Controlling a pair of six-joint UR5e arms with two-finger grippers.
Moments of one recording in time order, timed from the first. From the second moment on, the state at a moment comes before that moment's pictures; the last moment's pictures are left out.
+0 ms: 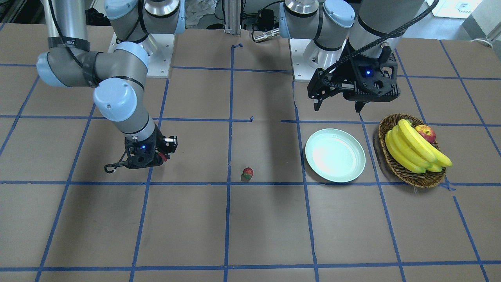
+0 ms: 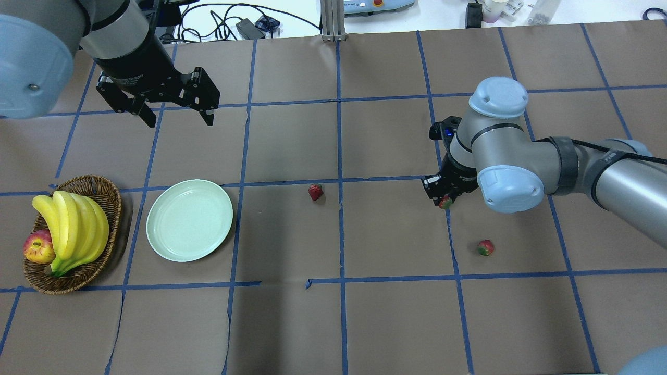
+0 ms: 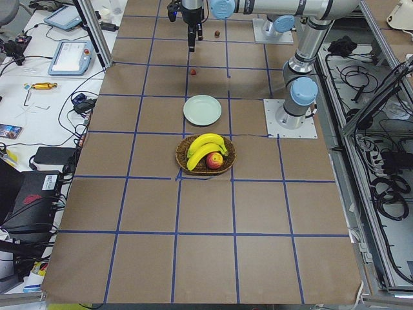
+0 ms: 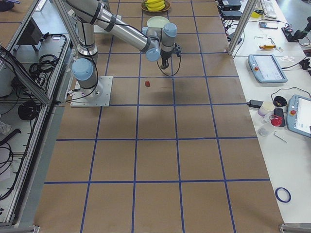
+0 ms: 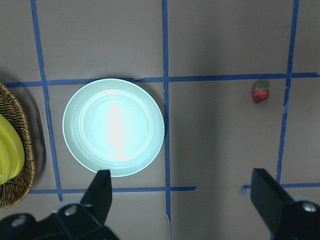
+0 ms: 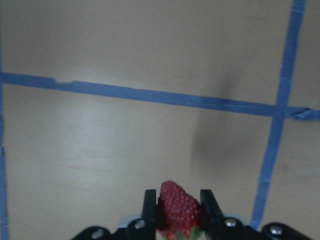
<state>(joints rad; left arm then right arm) -1.59 -1.60 -1.55 -1.55 1.58 -0.01 1.67 -1.31 1.96 -2.19 -1.48 -0.02</state>
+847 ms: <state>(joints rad) -1.59 -1.60 -1.54 -1.55 1.58 -0.01 2.04 -1.13 1.77 -2.30 -1.41 0.43</state>
